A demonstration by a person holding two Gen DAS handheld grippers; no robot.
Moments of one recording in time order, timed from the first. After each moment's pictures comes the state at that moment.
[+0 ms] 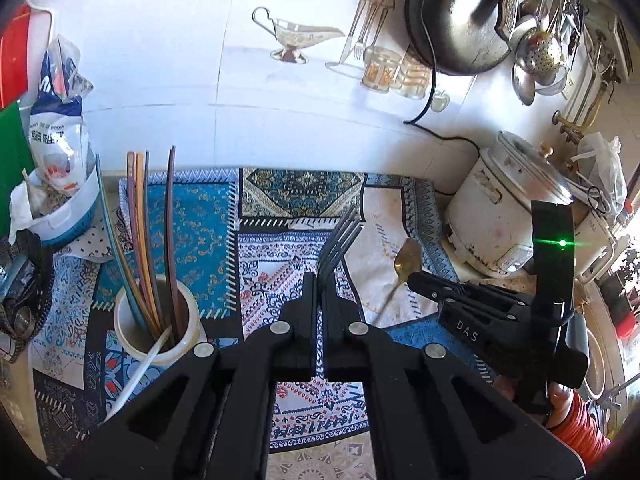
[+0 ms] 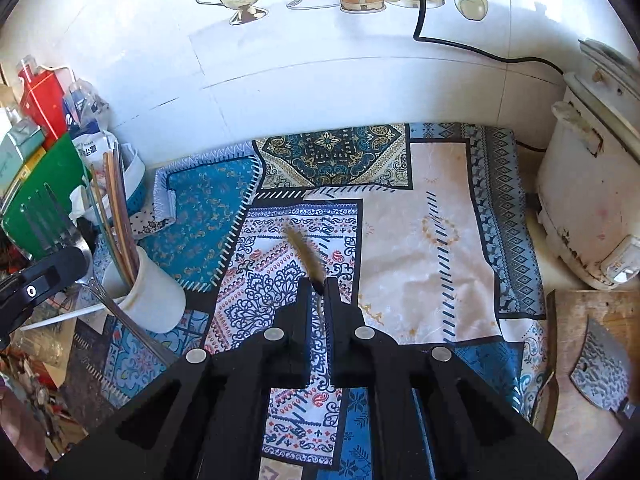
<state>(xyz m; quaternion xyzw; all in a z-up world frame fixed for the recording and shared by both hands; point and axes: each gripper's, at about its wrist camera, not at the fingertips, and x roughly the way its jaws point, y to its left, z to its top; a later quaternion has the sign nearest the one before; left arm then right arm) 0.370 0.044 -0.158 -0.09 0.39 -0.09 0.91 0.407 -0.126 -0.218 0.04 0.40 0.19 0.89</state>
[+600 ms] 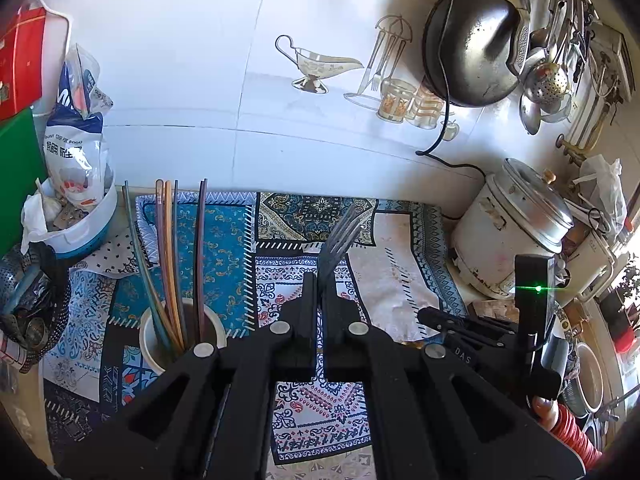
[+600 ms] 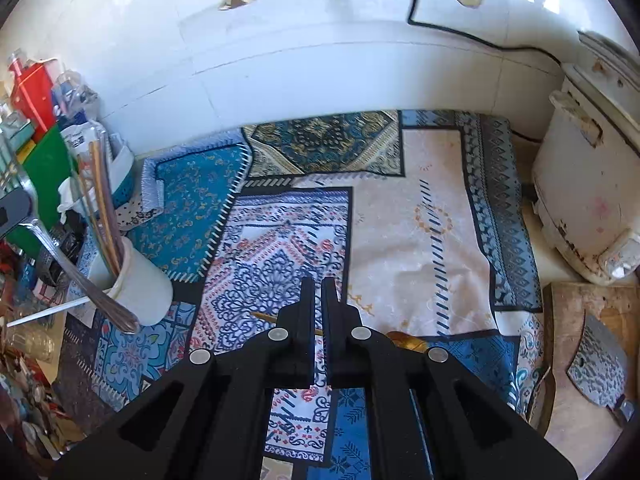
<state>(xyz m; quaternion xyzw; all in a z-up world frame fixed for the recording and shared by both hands) 0.372 0.069 -0.144 -0.10 0.37 -0.07 0.92 0.418 -0.138 -0.244 0.04 0.44 0.16 0.88</state>
